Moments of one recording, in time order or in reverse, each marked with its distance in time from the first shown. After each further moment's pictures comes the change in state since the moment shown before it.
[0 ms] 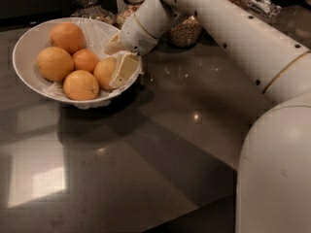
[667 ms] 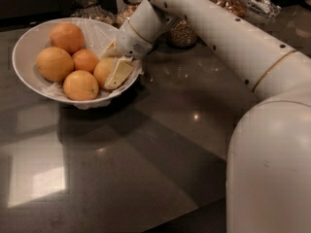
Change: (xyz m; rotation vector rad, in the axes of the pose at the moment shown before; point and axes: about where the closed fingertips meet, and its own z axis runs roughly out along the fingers) arm 0.003 0.001 0.021 -0.046 0.025 0.010
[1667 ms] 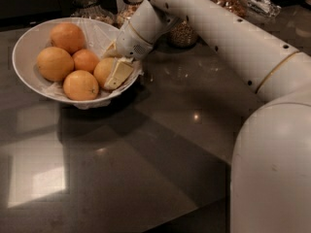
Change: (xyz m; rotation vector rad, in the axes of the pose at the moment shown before) arm -0.004 0.004 -0.001 0.003 -0.010 -0.015
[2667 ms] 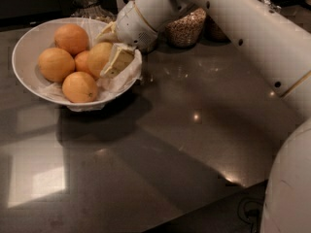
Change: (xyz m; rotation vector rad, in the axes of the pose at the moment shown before) arm -0.045 0.017 -0.046 0.083 -0.099 -0.145
